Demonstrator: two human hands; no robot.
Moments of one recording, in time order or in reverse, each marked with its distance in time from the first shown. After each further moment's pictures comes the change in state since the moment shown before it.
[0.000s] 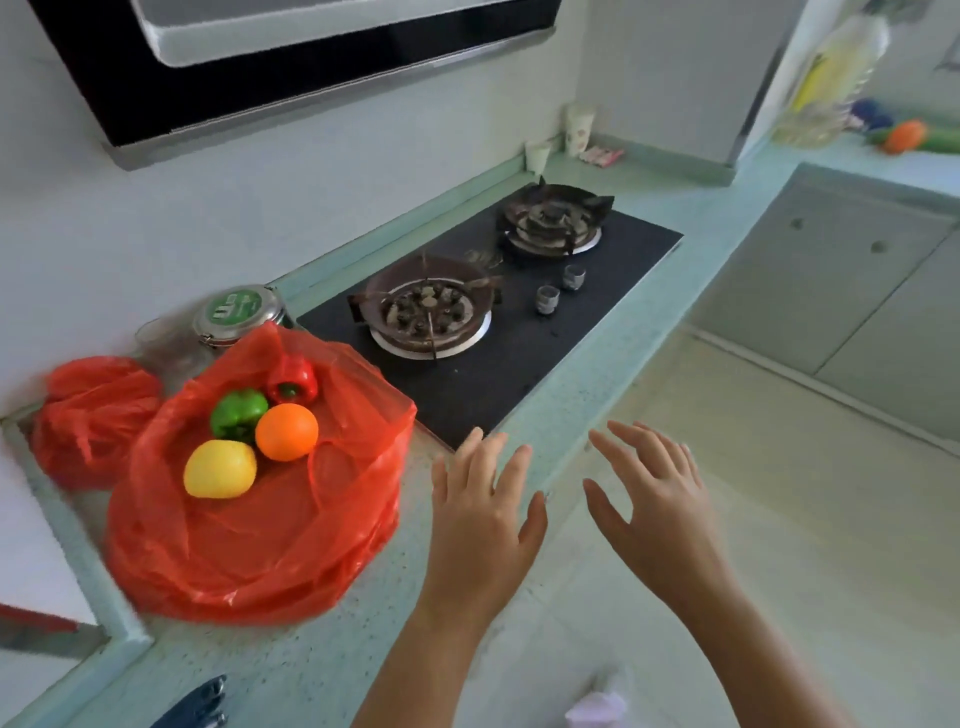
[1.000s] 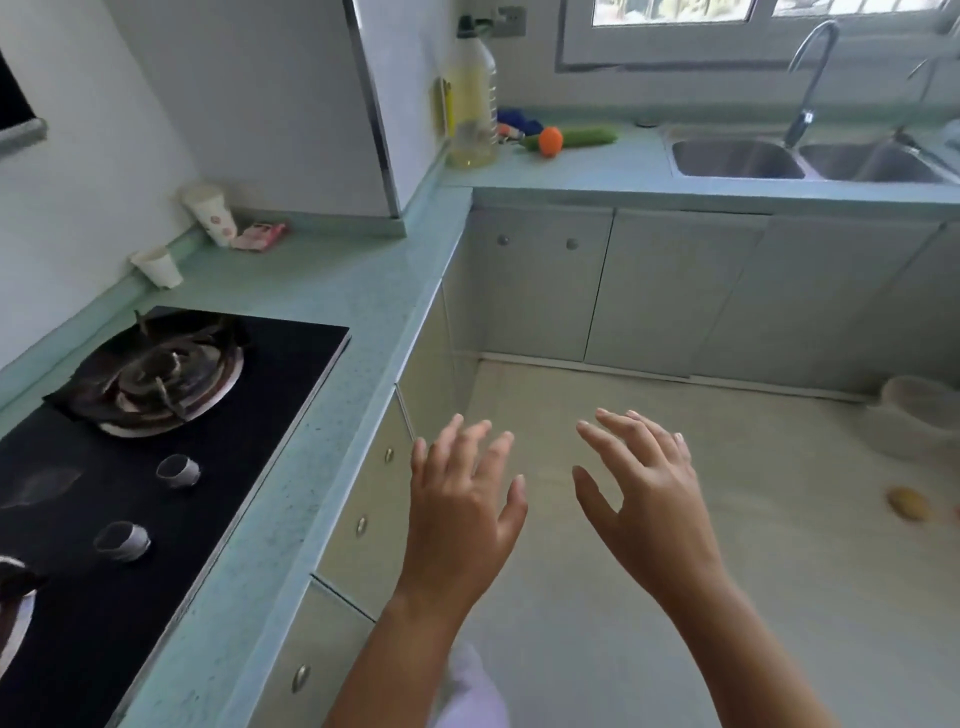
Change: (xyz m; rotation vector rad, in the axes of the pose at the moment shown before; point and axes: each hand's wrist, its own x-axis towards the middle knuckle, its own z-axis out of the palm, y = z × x) left_hand 0.272 0.300 0.302 -0.186 -0.172 0.406; right_hand 0.086 0.414 -0.149 -0.216 0.284 0.439
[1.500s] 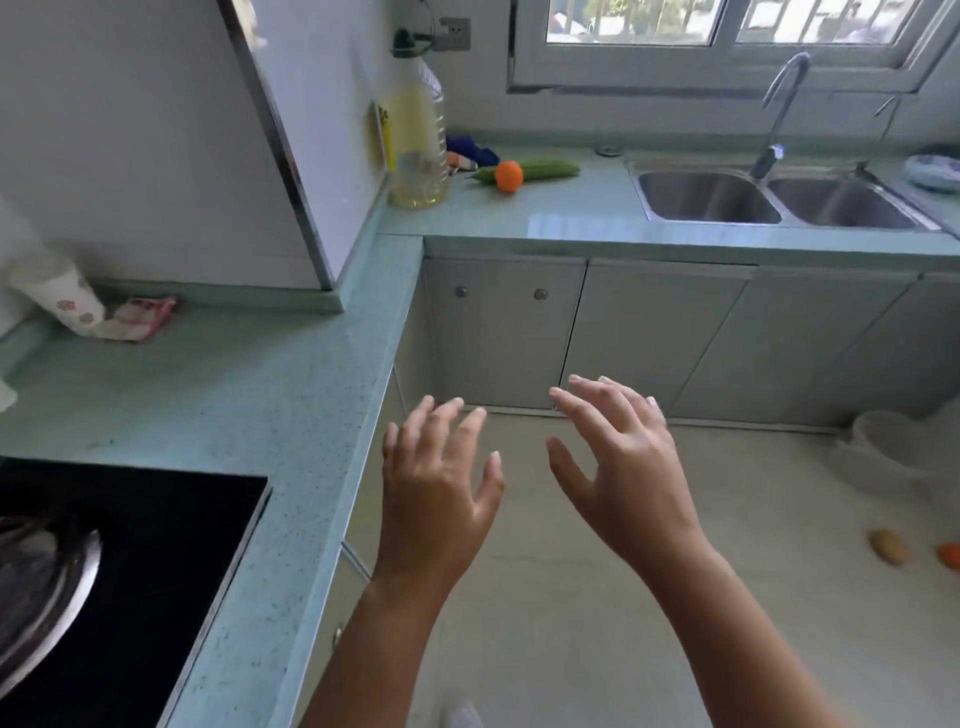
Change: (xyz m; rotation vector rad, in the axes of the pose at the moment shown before) left_hand 0.250 -0.099 0.105 -0.101 0.053 0.030; right_hand 0.254 0.053 0.097 -0.094 0.025 0.027
